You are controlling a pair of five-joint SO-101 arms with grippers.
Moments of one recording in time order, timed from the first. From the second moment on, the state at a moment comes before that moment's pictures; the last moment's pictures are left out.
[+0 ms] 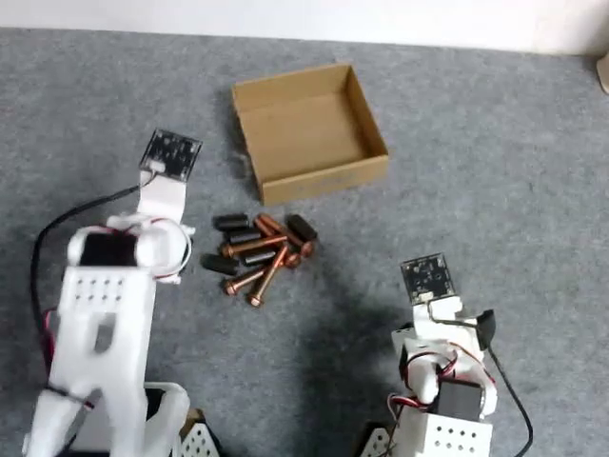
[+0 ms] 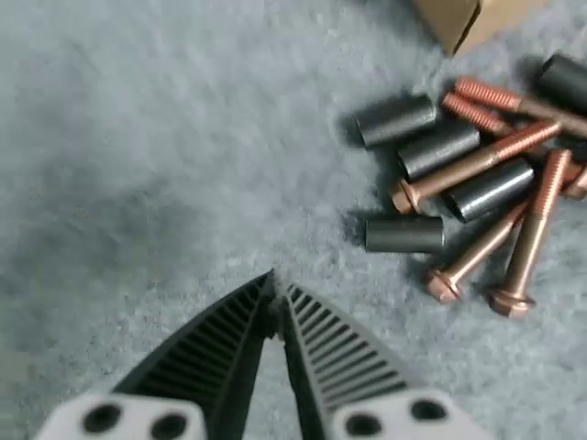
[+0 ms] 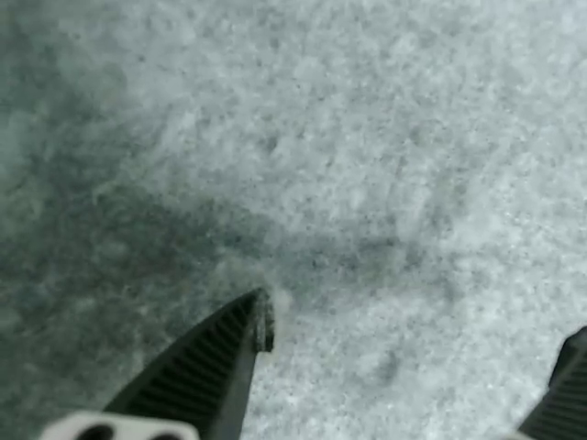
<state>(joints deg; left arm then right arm) -5.8 -34.9 43.0 66.4 -10.4 5.1 -105.1 95.6 72.0 26.1</state>
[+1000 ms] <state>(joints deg) 0.0 -33.2 57.3 50.7 -9.8 5.1 -105.1 95.6 72.0 26.1</state>
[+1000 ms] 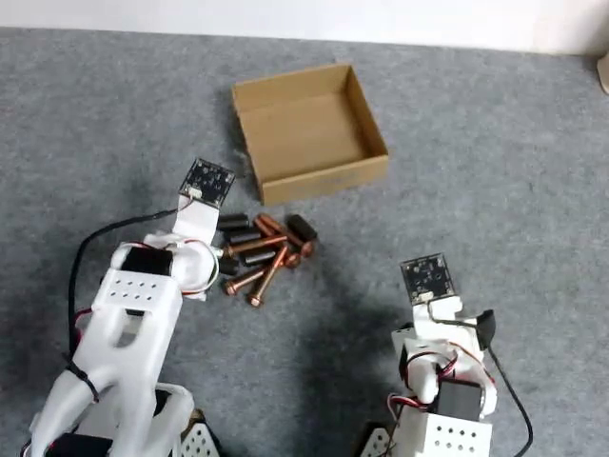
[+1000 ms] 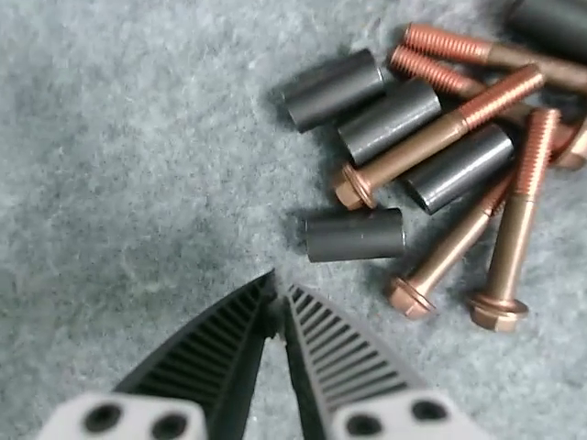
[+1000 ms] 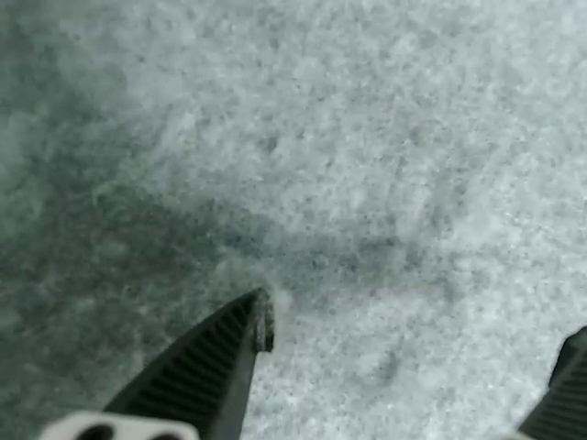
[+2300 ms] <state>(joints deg) -19.5 -32.8 59.0 44.4 2.7 -18.1 -40.4 40.4 67.0 25.5</state>
